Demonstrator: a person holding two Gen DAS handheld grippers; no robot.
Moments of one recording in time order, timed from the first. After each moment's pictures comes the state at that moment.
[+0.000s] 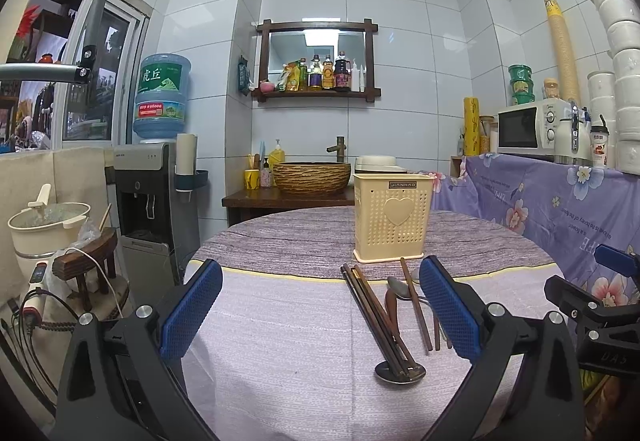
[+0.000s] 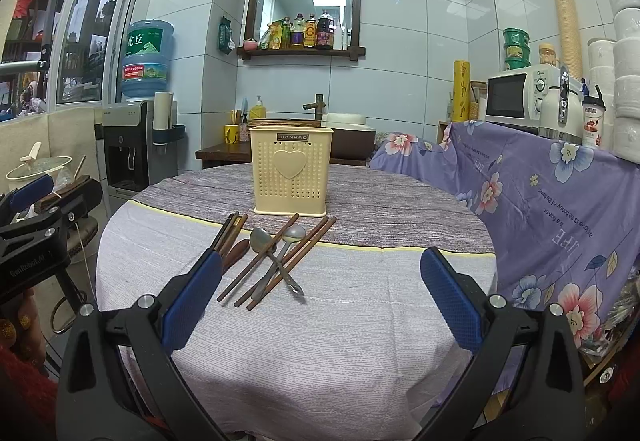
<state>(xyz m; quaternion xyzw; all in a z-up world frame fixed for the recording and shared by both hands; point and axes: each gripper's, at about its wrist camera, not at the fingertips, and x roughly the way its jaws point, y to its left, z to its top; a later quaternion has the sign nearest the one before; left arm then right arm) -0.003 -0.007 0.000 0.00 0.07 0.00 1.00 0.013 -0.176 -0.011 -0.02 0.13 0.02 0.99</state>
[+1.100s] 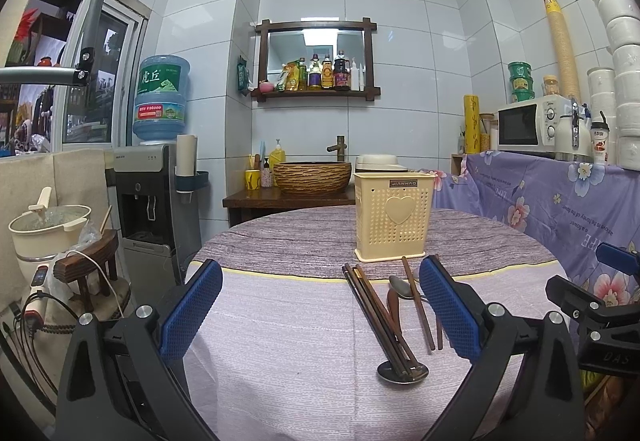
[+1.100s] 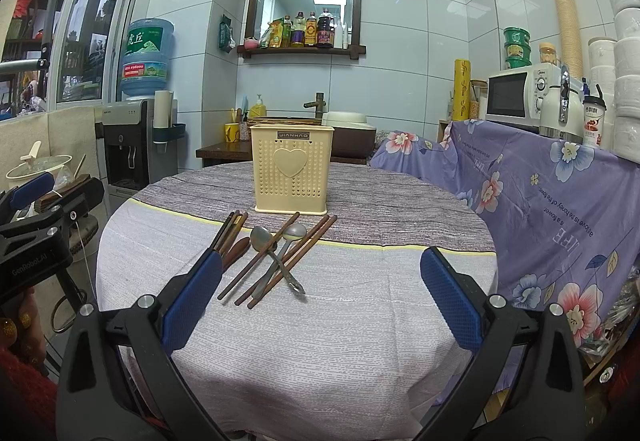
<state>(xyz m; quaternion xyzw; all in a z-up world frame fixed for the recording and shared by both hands) -0.002 -0.006 -0.002 0.00 0.07 0.00 1.00 0.013 -0.177 -0.011 -0.02 0.13 0.02 0.99</state>
